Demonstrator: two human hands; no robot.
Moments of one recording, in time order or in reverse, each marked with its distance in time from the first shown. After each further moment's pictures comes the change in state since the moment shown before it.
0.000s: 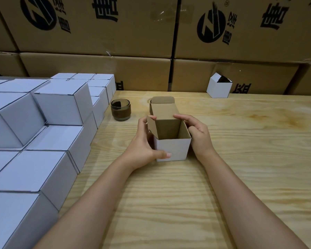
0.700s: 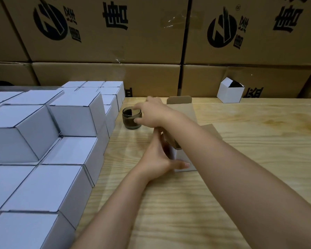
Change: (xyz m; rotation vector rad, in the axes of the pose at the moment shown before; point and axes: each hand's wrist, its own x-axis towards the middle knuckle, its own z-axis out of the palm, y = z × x) left_hand 0.007 -0.003 -0.001 0.025 0.024 -0.005; right_hand 0.091 -0.072 0.124 -1.230 -0.531 -0.021
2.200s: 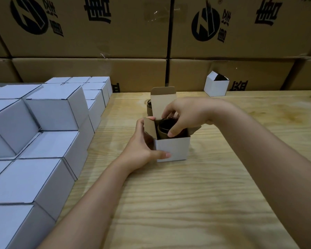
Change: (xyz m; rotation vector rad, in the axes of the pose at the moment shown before) left_hand -0.002 0.004 -0.002 -0.056 -0.048 -0.021; right_hand -0.100 0.071 -0.047 0.200 -0.274 0.092
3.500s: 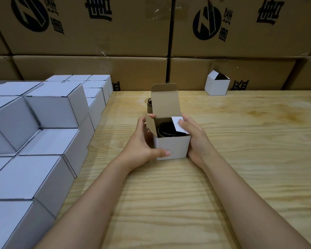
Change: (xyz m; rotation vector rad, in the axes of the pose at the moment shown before) left_hand -0.003 0.001 0.003 -0.023 0.000 0.053; right_hand 0.015 0.044 0.107 1.625 0.443 -0.214
